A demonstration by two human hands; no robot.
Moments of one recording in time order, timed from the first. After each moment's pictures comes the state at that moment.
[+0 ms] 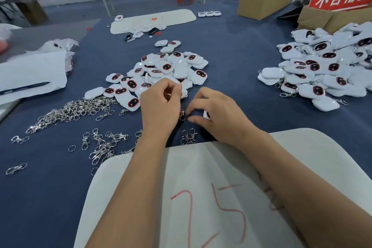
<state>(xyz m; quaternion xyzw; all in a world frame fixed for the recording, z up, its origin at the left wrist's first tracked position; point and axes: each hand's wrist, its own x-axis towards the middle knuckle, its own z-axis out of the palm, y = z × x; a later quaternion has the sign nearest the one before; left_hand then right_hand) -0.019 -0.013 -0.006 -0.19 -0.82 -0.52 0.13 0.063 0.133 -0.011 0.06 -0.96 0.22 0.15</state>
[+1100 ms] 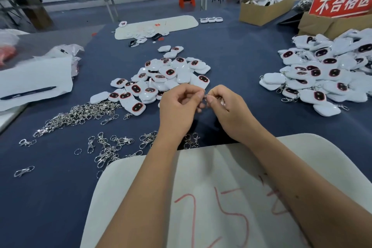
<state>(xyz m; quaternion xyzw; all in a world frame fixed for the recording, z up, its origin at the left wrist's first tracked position) -0.006 0.006 -0.004 -0.23 -0.70 -0.67 -0.02 0.060 0.143 -0.013 -0.06 -0.87 0.45 0.22</state>
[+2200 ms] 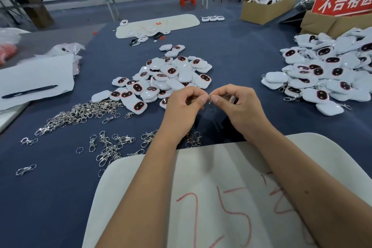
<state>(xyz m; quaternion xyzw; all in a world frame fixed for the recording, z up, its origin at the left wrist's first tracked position) -0.010 0.003 -0.004 -0.29 -0.74 -0.60 -0.05 0.064 0.152 -0.011 -0.08 -0.80 0.53 0.26</state>
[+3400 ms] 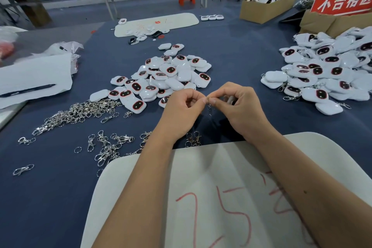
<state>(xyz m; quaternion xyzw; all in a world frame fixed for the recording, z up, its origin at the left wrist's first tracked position) -0.011 -0.001 -0.004 -0.28 -0.77 -0.57 -0.09 0.061 0.156 -0.017 -0.05 -0.82 0.50 0.27</state>
